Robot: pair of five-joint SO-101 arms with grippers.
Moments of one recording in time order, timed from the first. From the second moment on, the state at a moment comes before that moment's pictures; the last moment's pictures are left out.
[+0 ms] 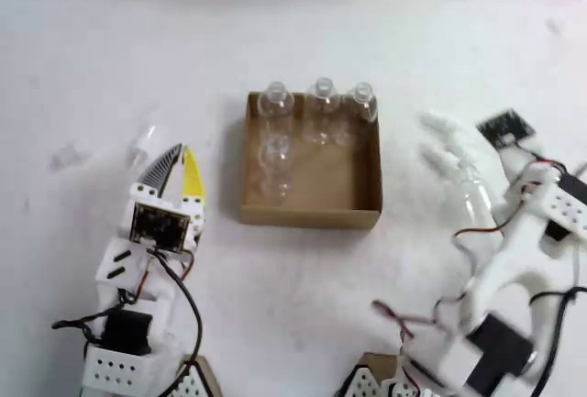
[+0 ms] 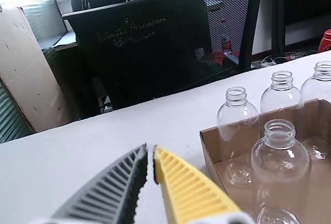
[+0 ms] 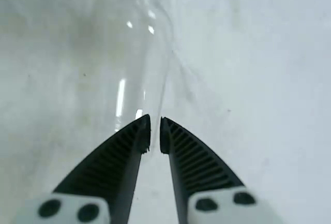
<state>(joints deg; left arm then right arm) 3.0 -103.7 97.1 23.9 -10.8 31.6 -14.5 28.7 59.5 62.0</state>
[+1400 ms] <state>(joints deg) 3.0 -103.7 97.1 23.9 -10.8 21.6 38.1 -34.4 90.5 54.9</state>
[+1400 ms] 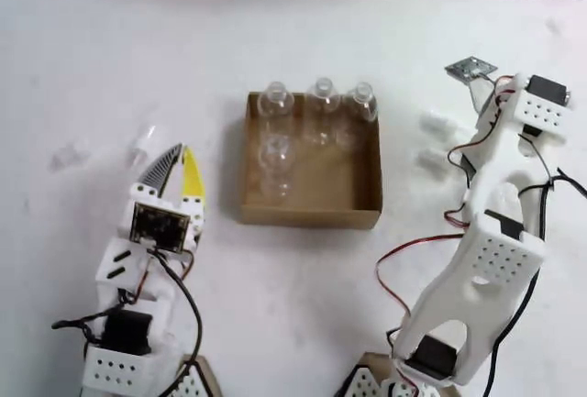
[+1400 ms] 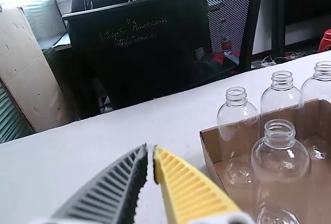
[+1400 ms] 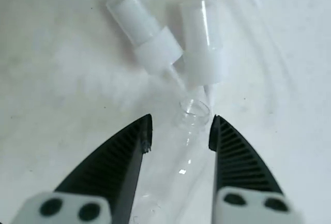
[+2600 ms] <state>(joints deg) 3.0 -103.7 97.1 23.9 -10.8 22.5 31.7 -30.3 89.4 55.0</state>
